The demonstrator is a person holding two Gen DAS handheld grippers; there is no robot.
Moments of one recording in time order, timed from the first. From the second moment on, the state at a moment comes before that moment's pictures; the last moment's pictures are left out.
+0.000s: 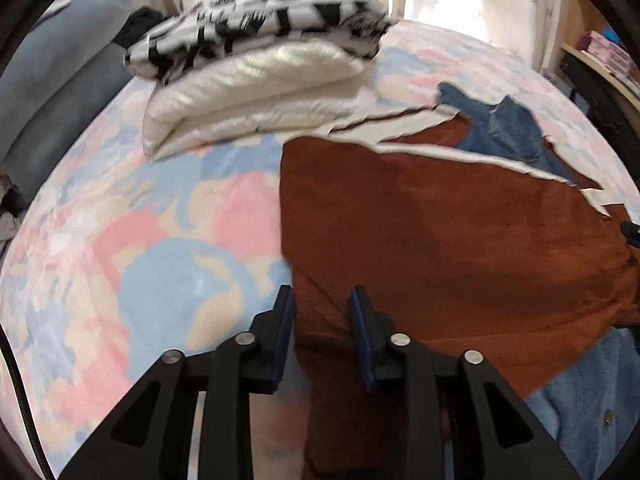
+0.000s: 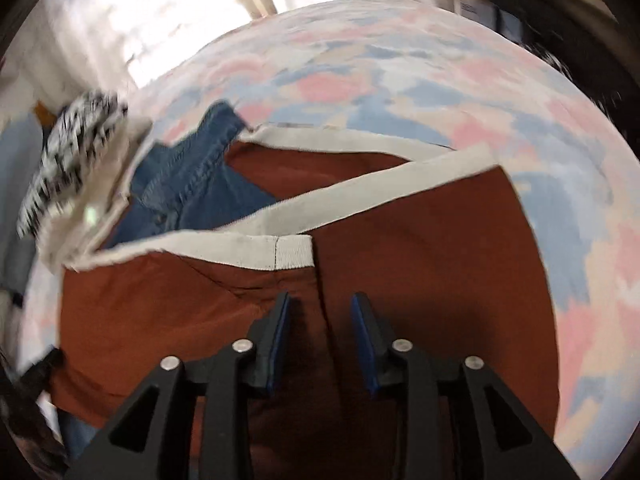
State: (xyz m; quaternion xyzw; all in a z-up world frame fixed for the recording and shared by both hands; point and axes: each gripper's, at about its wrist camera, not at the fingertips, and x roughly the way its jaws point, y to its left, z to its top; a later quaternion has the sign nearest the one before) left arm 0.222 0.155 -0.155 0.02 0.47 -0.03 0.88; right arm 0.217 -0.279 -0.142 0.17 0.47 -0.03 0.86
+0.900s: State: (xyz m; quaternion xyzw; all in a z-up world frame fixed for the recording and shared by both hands) left arm 0.198 0.103 -0.175 -0.03 0.53 -0.12 0.84; right arm 0.162 -0.205 -0.158 0.09 0.52 0.04 0.85
